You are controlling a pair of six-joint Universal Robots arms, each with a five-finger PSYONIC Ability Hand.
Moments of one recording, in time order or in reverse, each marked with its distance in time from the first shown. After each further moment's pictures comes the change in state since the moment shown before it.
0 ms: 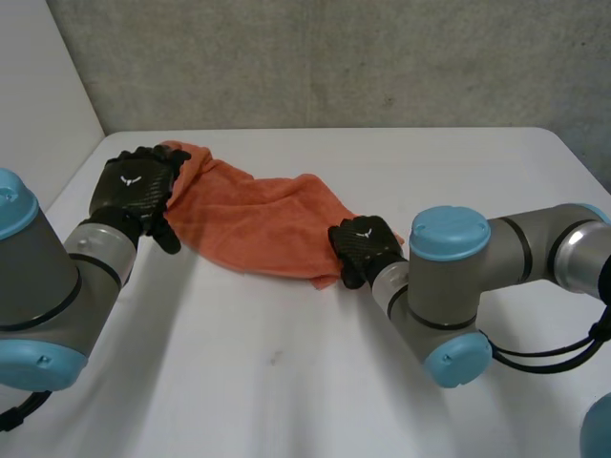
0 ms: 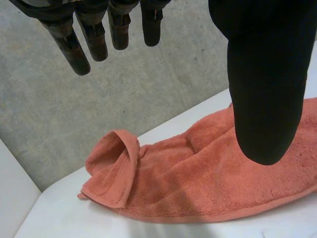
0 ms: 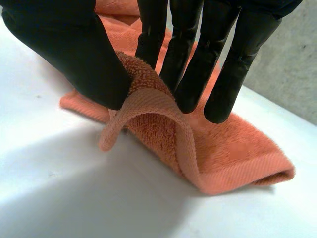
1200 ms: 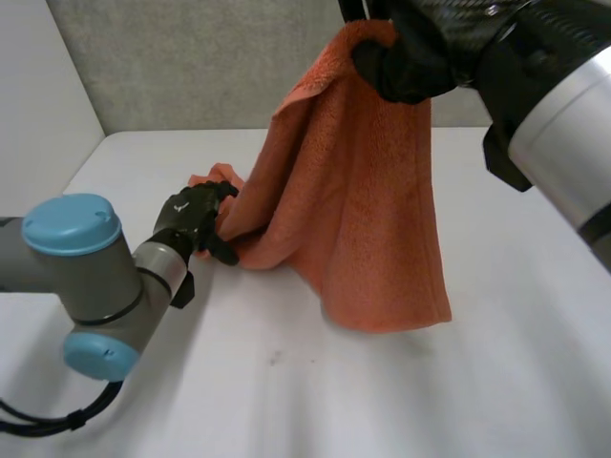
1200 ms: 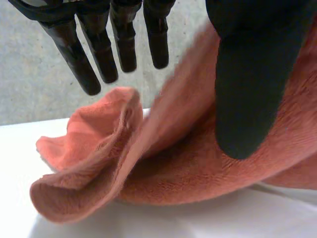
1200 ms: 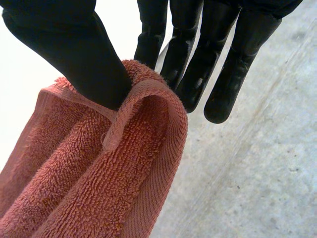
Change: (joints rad) left arm -0.069 -0.290 0.150 0.065 0.055 -0.379; right arm 0.050 -0.870 0.055 0.237 -0.084 -0.019; left_hand 0.242 0.242 0.236 0.235 0.204; right_hand 0.000 0.000 0.000 0.000 0.004
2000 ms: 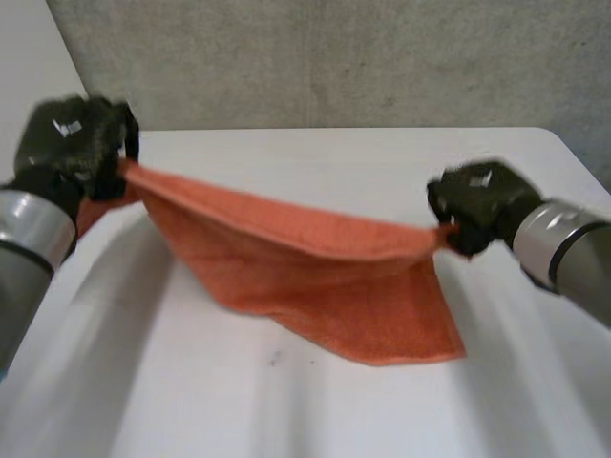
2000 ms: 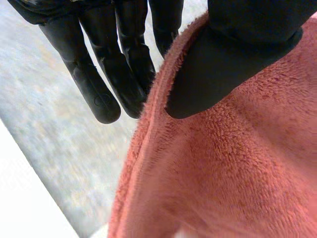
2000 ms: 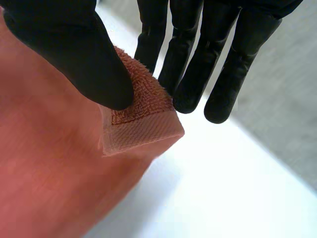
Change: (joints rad) left arm 0.144 0.595 -0.237 -0.096 0.028 0.416; right arm -0.339 0.292 0.176 0.182 -0.092 -0.217; left_hand 0.763 0.806 0.805 0.811 0.798; right_hand 0.000 0.000 0.000 0.000 0.005
